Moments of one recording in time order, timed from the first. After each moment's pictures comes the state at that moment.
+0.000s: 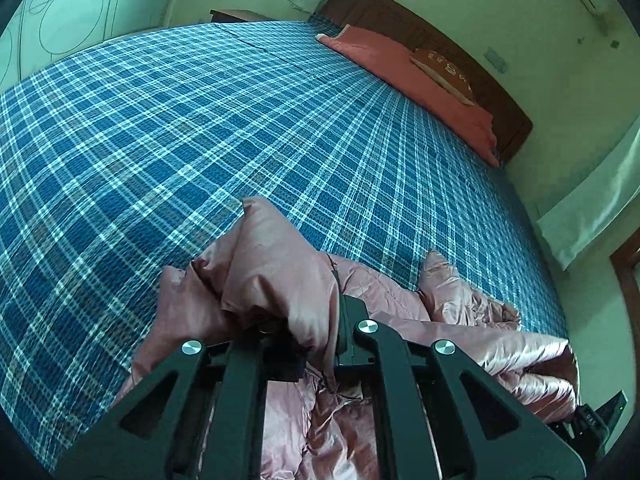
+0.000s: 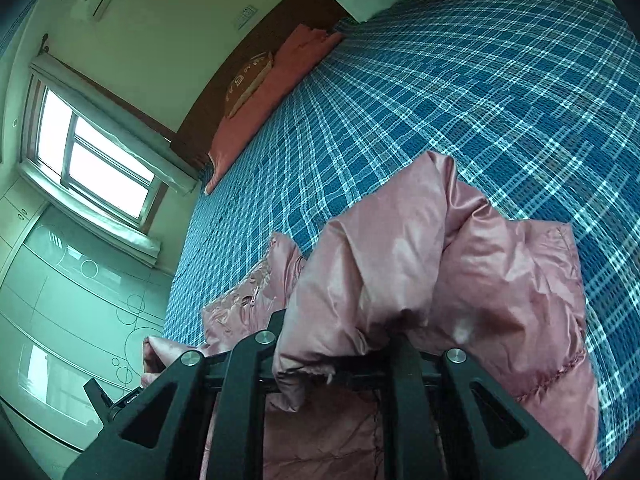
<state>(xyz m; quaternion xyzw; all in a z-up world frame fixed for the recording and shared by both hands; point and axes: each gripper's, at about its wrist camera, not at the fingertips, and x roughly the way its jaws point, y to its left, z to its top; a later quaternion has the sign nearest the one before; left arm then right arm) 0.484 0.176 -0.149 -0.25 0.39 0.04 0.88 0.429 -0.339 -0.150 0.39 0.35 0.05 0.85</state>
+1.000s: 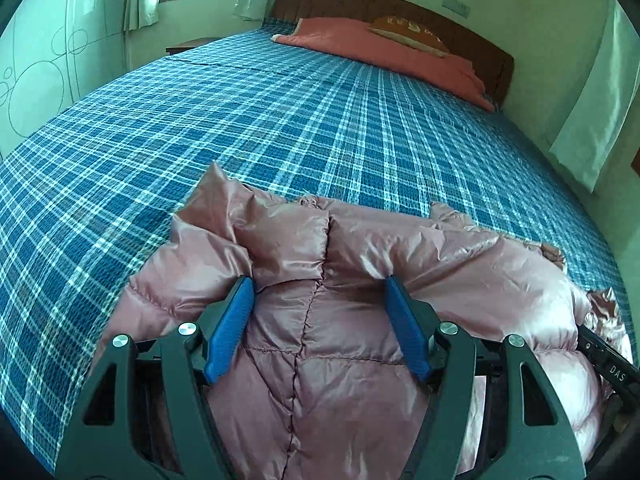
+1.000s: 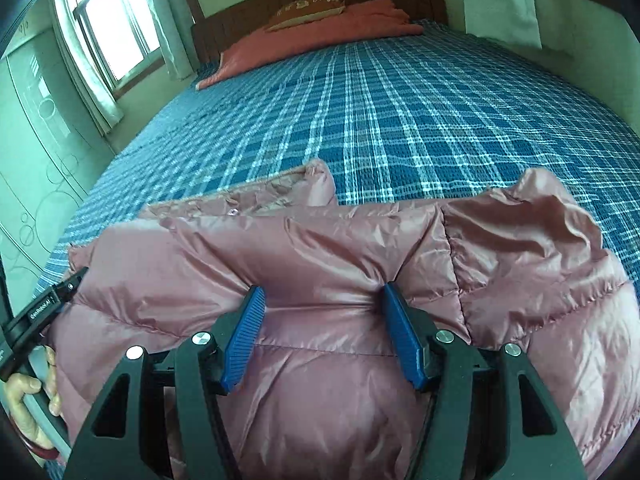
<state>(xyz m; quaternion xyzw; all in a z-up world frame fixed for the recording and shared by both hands) 0.508 0.126 -0.173 -0.10 0.40 0.02 0.91 0.489 -0.236 -0.172 0.10 0.43 0.03 0.90</state>
